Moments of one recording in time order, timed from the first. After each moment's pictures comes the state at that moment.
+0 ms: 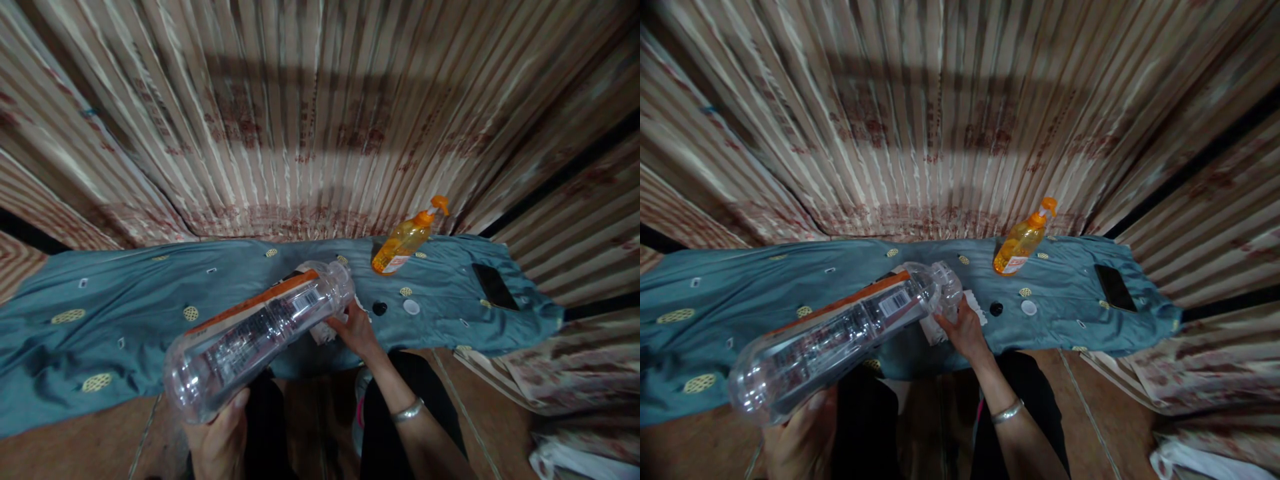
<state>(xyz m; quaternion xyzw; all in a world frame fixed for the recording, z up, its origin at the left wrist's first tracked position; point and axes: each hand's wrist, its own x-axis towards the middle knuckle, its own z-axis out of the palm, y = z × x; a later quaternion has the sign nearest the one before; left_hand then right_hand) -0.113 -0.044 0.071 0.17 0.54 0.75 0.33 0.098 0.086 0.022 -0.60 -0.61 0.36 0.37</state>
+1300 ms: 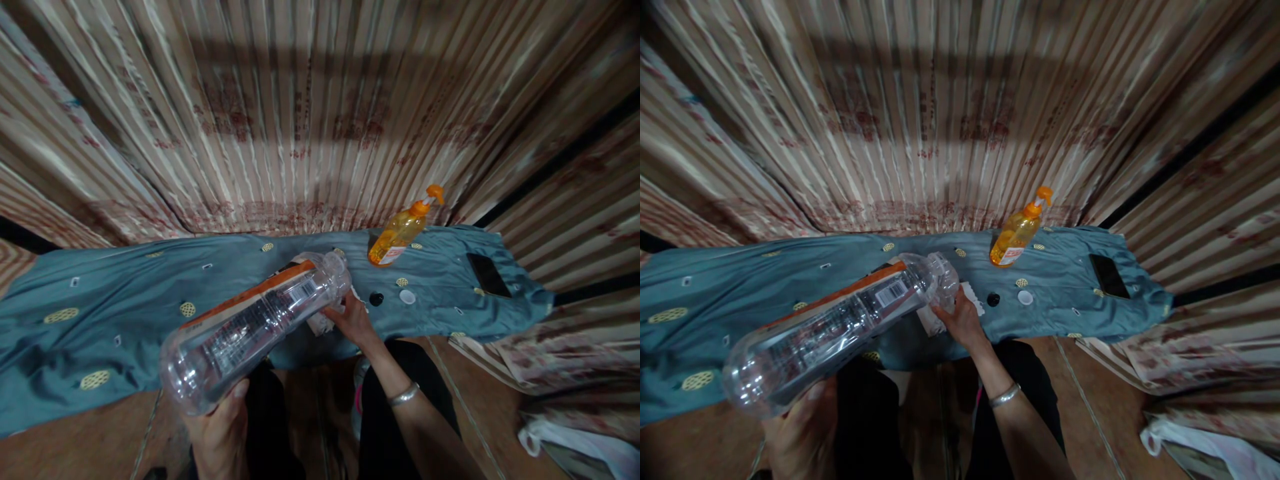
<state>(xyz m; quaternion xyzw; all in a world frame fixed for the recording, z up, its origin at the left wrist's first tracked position) -0.112 -0.038 0.073 0.21 0.53 0.77 0.29 0.101 0.089 0.012 -0.60 -0.62 0.33 0.38</state>
